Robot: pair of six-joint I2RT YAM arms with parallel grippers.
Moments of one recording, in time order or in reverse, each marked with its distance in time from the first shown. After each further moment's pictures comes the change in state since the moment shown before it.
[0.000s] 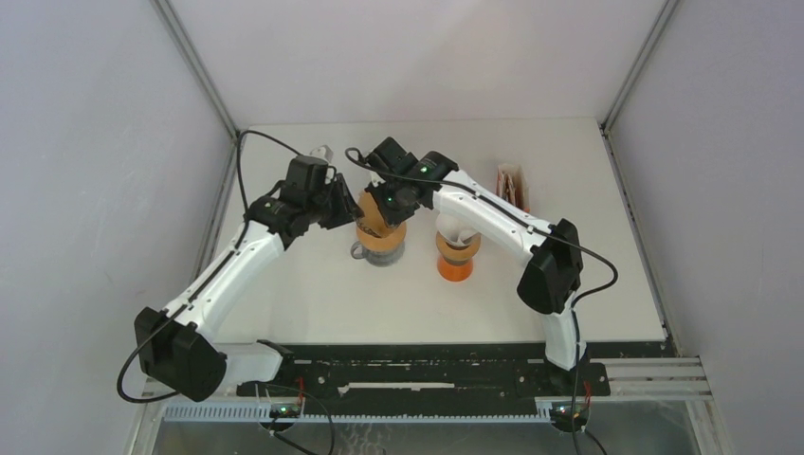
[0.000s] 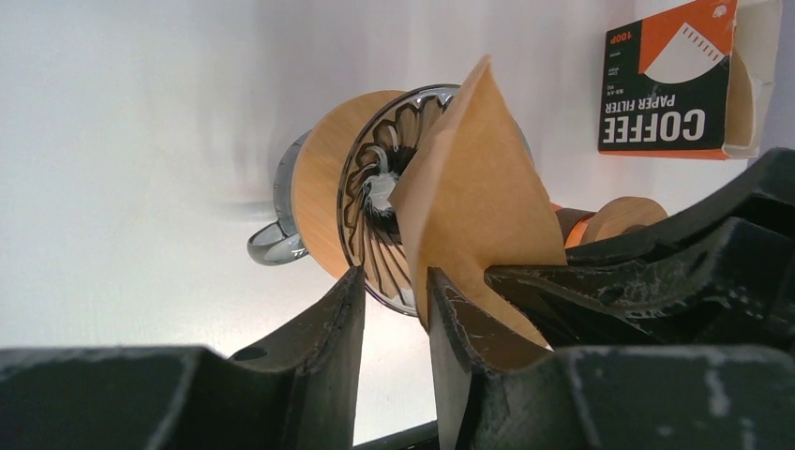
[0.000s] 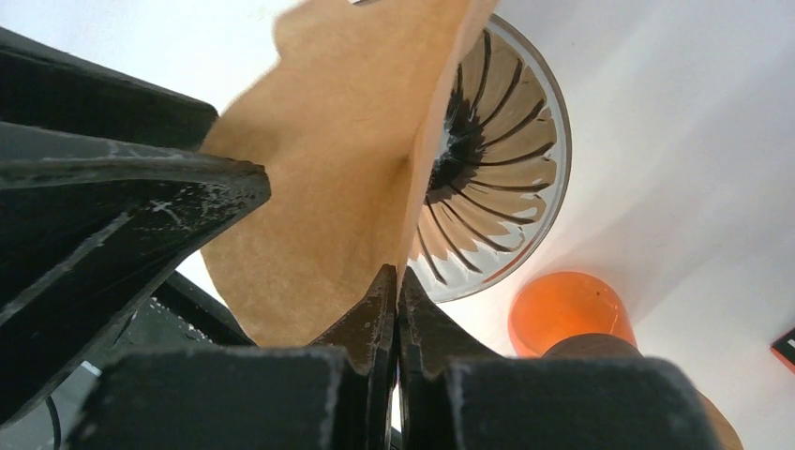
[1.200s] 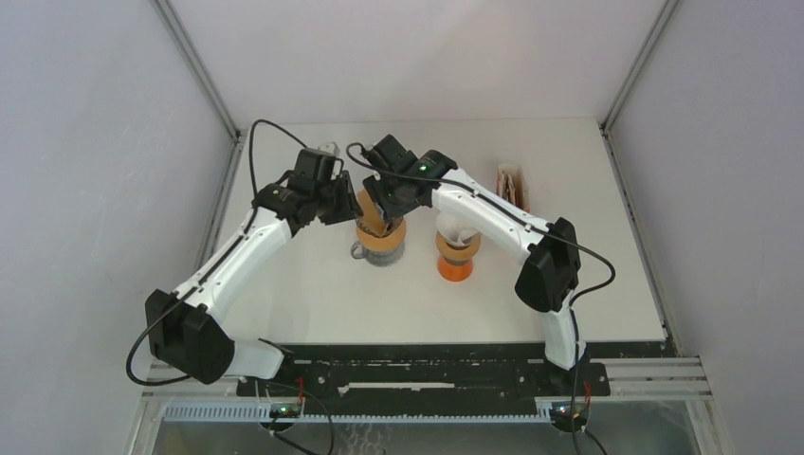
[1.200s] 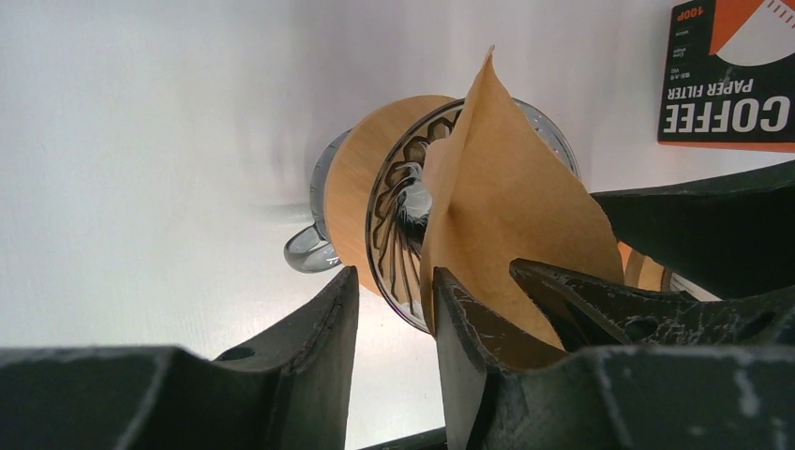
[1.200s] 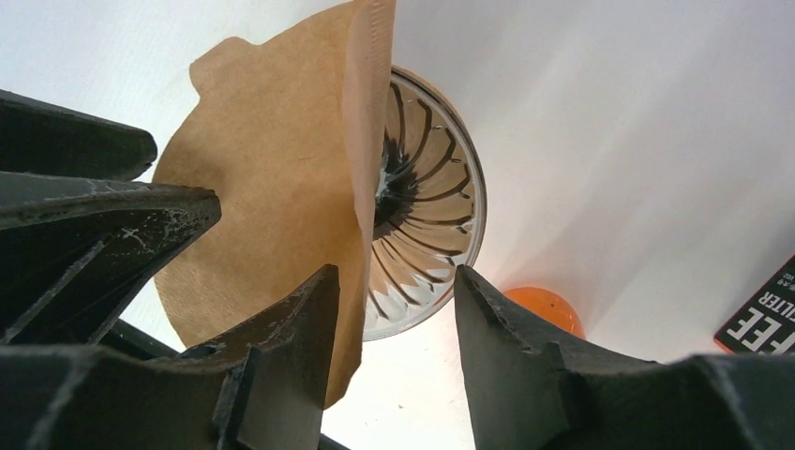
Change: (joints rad) left arm 0.000 0.093 0.090 -0.081 -0.043 0.087; right arm -0.011 0.020 0.016 0.028 0.118 0.000
